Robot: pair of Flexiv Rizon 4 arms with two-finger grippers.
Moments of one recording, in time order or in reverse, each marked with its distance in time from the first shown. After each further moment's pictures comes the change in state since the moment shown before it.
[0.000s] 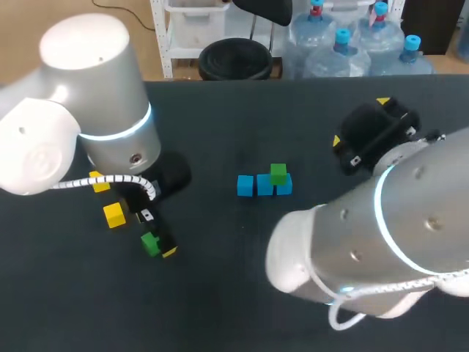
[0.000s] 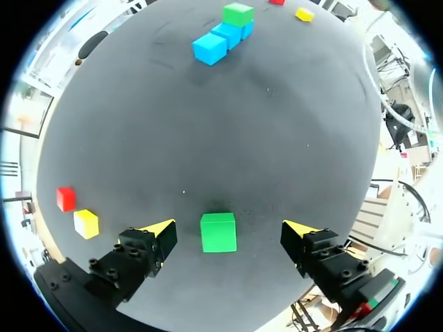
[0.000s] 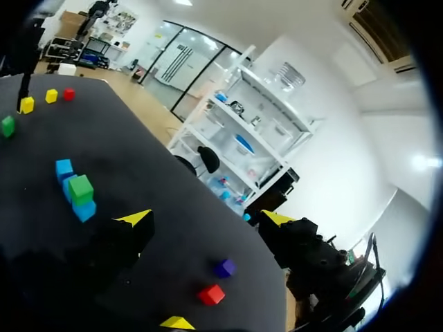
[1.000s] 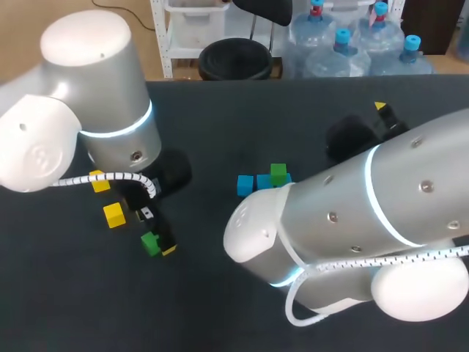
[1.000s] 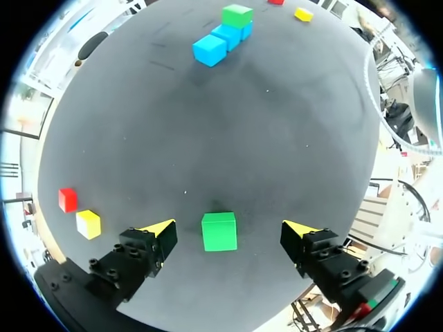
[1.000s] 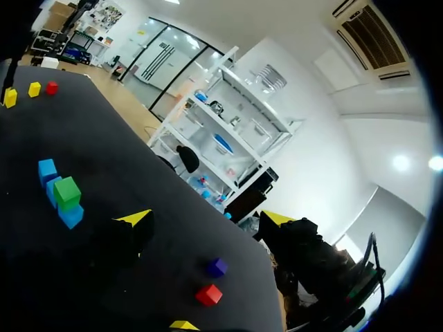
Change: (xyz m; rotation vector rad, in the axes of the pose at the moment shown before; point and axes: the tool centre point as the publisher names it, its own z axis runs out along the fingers) left arm -0.001 0.000 -0.003 -0.003 0.003 0.004; right arm 0.000 0.006 0.003 0.134 0.003 0.000
